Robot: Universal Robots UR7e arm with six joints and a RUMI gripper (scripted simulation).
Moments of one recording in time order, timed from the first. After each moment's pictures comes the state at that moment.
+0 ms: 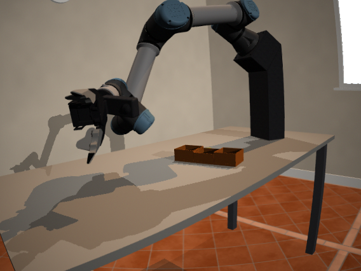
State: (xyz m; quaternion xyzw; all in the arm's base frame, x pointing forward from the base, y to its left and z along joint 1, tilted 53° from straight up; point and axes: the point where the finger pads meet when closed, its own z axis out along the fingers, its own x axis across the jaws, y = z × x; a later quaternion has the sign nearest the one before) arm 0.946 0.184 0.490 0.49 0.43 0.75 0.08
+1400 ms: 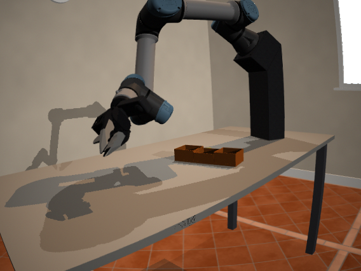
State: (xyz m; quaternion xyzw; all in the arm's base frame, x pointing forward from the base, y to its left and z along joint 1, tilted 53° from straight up) arm 0.922 0.104 0.410 0.66 0.23 0.72 -0.02
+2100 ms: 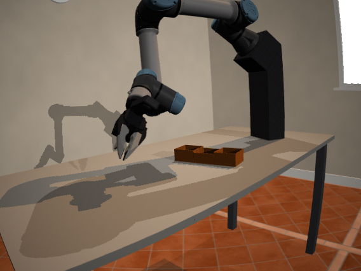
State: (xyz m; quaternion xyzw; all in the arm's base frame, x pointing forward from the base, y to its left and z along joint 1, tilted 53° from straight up) arm 0.885 0.056 0.353 0.73 0.08 0.68 -0.07
